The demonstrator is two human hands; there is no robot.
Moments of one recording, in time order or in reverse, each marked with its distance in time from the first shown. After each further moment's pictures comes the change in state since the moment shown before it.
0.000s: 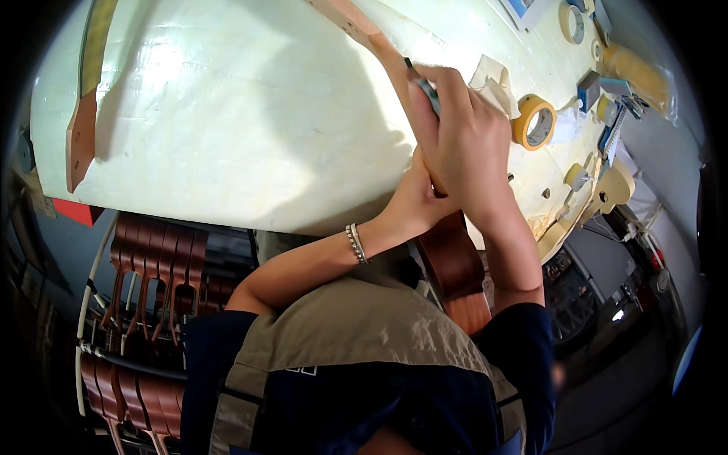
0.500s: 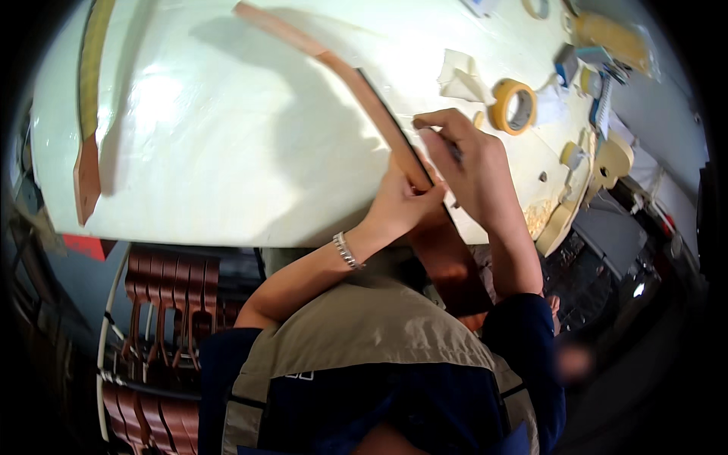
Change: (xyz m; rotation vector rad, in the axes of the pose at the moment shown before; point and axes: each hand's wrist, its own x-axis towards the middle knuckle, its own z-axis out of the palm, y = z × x) left_hand -0.005 0.000 0.005 -0.089 0.068 -0.070; right_hand -0.038 0.029 -0.034 0.319 -0.246 0.251
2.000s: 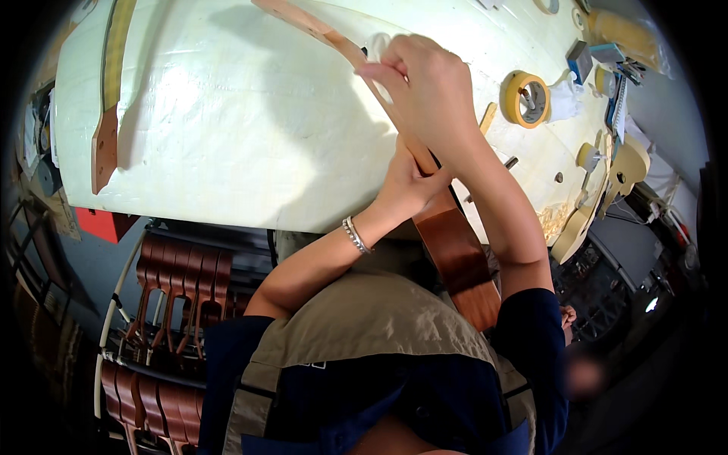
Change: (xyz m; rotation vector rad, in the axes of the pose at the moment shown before) left_hand 0.000 -0.005 -0.003 0.060 -0.044 0.128; right_hand 0.051 -0.015 0.038 -0.058 0.333 -0.239
